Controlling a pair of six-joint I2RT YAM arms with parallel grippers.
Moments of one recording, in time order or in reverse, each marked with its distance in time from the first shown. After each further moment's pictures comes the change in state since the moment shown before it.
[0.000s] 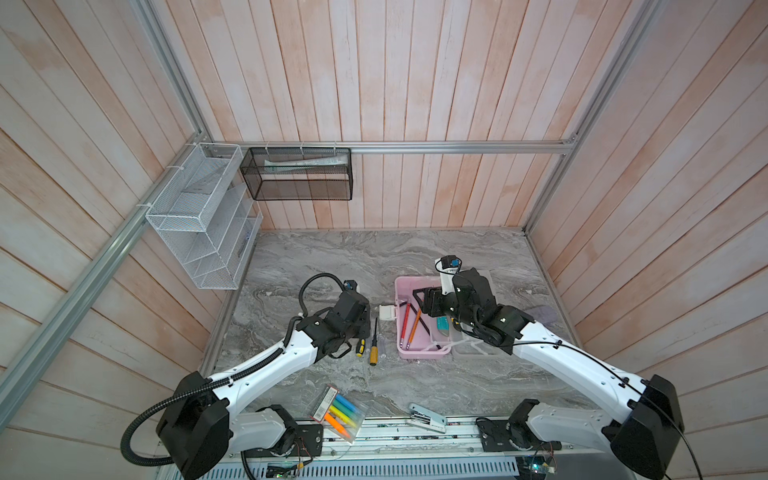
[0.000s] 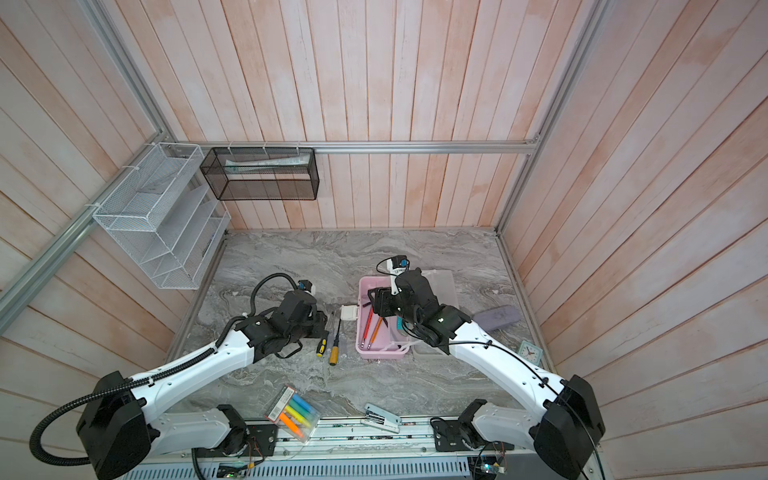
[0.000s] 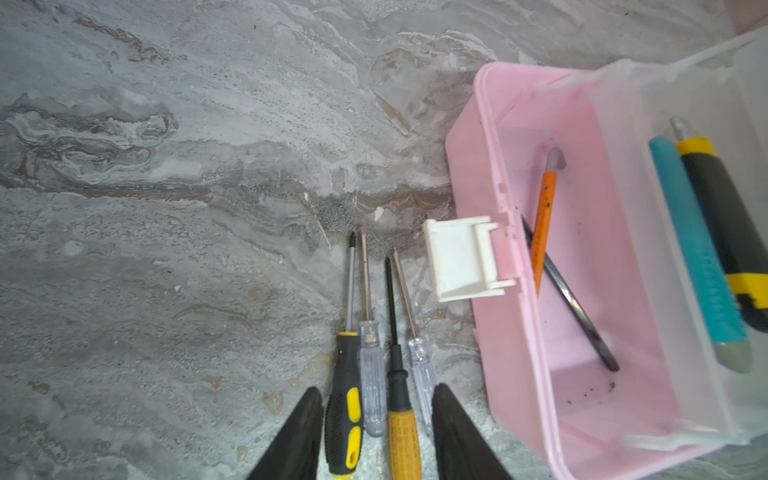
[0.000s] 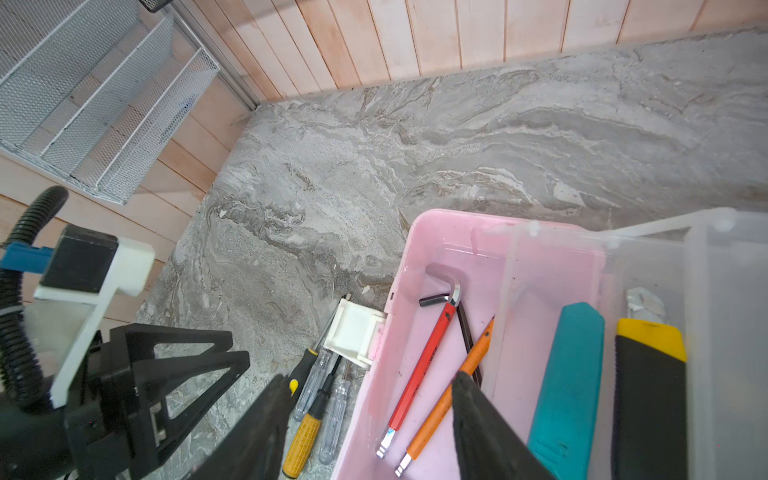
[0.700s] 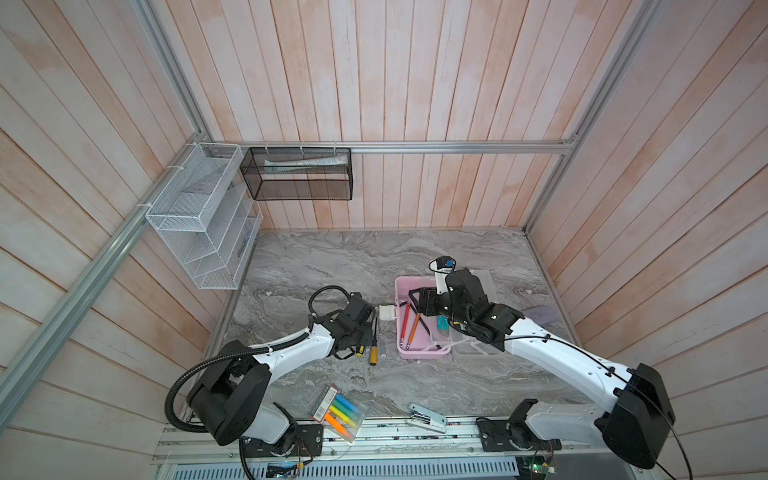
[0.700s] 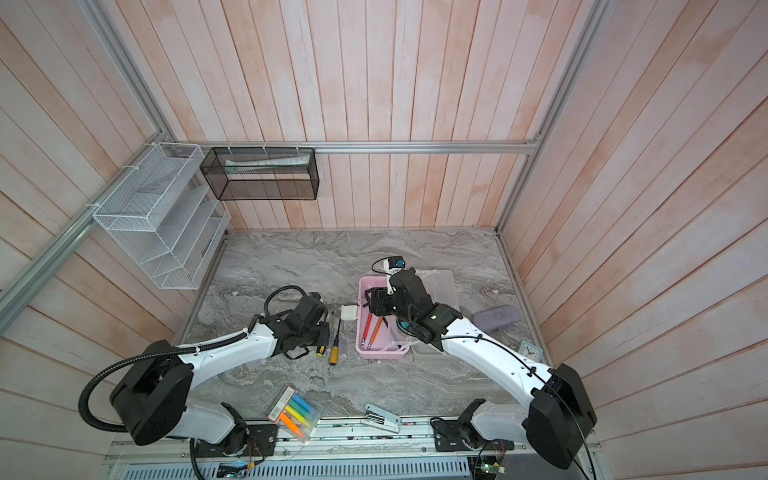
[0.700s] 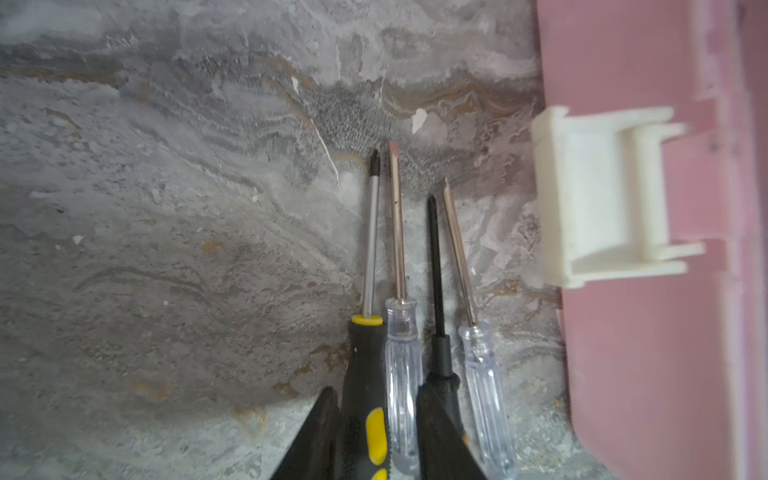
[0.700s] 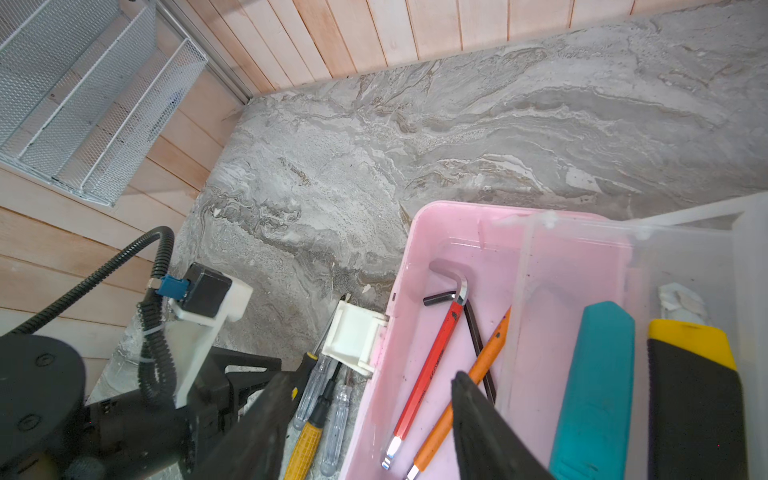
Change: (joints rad) left arm 0.021 0.227 -0.041 0.086 0.089 -0.003; right arm 0.002 0.060 0.000 0.035 -0.001 0.024
